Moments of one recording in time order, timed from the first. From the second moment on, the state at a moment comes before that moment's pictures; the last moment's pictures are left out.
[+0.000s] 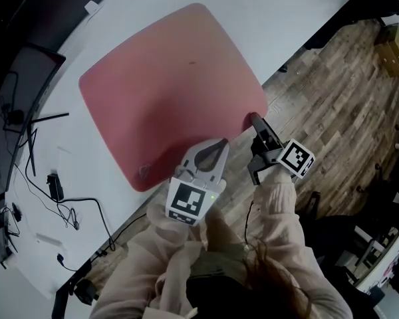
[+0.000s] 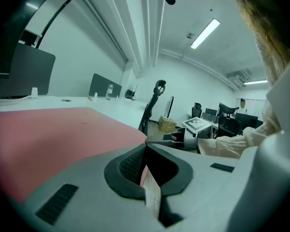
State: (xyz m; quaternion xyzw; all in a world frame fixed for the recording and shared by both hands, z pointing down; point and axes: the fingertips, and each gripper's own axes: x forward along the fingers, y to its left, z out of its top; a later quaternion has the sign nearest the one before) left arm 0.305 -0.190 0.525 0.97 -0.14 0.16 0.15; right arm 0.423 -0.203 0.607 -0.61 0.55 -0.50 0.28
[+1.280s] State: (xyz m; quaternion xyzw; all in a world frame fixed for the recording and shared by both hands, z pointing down) left arm 0.245 -0.171 0.500 0.95 -0.23 0.15 0.16; right arm 0.405 -0.201 0.514 -0.66 0.66 -0.35 0.10
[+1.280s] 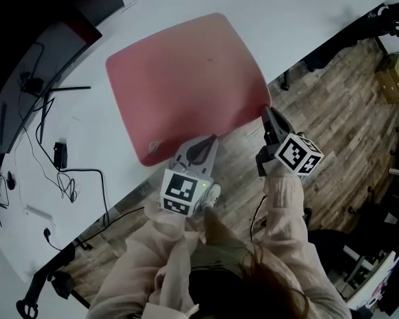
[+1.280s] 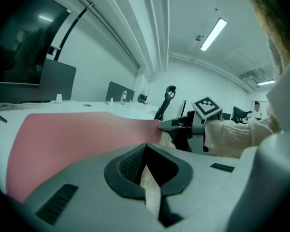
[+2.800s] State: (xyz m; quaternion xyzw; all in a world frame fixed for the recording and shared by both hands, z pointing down) left arm 0.079 -0.159 0.466 0.91 -0.36 0.12 0.16; right arm 0.240 -0.214 0.443 -0.60 0.77 -0.22 -0.07
